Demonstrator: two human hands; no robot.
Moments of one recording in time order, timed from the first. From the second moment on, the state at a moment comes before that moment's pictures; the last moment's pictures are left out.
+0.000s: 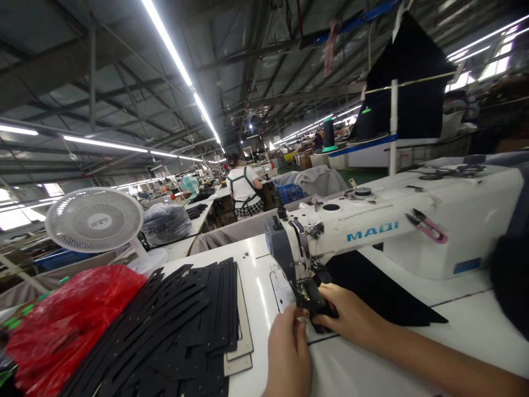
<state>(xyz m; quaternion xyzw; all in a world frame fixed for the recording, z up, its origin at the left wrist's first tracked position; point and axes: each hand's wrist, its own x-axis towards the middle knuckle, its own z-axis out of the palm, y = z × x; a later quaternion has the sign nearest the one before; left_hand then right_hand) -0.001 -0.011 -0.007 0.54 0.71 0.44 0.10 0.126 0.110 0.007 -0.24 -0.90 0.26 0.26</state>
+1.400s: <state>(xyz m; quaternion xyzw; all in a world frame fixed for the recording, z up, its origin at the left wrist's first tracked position) -0.003 -0.011 -0.004 0.76 0.57 0.25 -0.16 0.169 0.076 -0.012 -0.11 -0.94 0.07 0.33</state>
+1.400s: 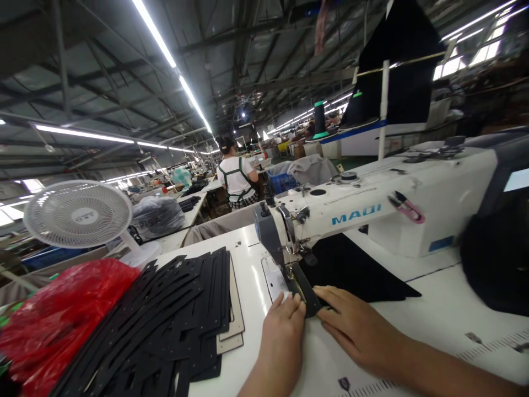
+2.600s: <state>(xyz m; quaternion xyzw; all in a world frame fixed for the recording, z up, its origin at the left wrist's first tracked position) -0.033 0.029 0.004 0.80 0.51 0.18 -0.26 0.122 0.124 -0.029 -0.10 -0.94 0.04 0.32</state>
